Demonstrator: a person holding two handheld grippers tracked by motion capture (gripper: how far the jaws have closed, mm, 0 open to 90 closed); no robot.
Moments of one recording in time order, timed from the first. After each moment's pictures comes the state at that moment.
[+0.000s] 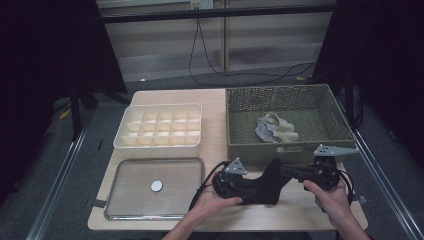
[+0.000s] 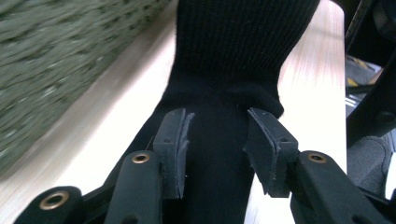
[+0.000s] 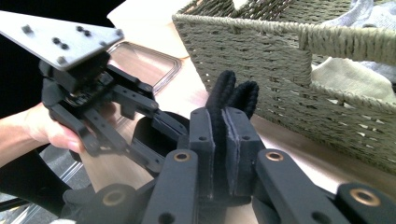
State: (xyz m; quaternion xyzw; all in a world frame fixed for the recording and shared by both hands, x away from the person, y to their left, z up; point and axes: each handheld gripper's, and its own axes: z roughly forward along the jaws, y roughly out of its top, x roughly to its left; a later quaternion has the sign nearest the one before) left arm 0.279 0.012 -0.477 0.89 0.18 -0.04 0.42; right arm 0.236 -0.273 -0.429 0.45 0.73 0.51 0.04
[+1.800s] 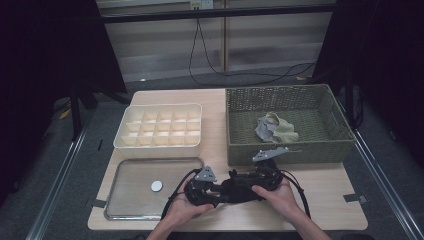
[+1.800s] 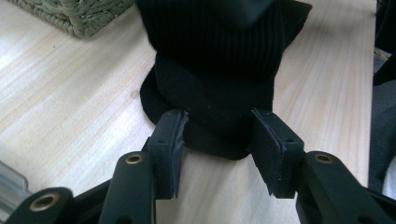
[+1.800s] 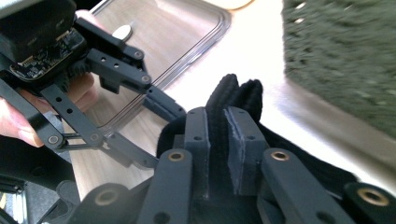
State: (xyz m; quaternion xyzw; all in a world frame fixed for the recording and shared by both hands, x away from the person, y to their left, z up) left arm 0.276 0.081 -0.496 0.89 0.21 -0.02 0.39; right arm 0.273 -0.154 -0.476 0.41 0.80 0.44 -0.02
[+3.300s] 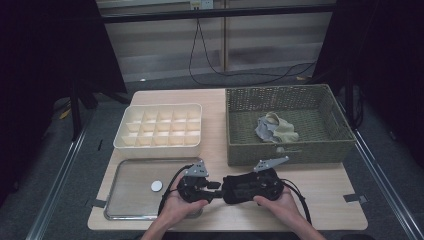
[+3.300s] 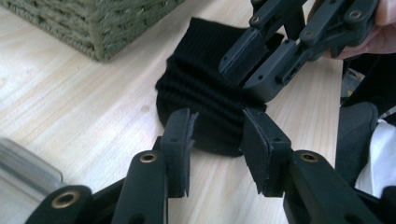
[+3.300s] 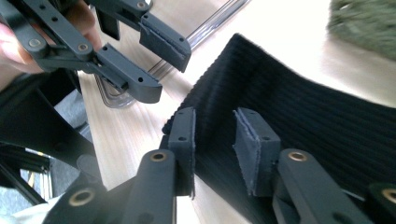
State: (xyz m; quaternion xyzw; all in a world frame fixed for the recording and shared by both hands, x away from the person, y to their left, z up) left arm 0.277 0.098 -0.477 0.87 0.22 -0.04 0.44; right arm 0.255 -0.162 -0.490 0.39 0.80 0.45 -0.06
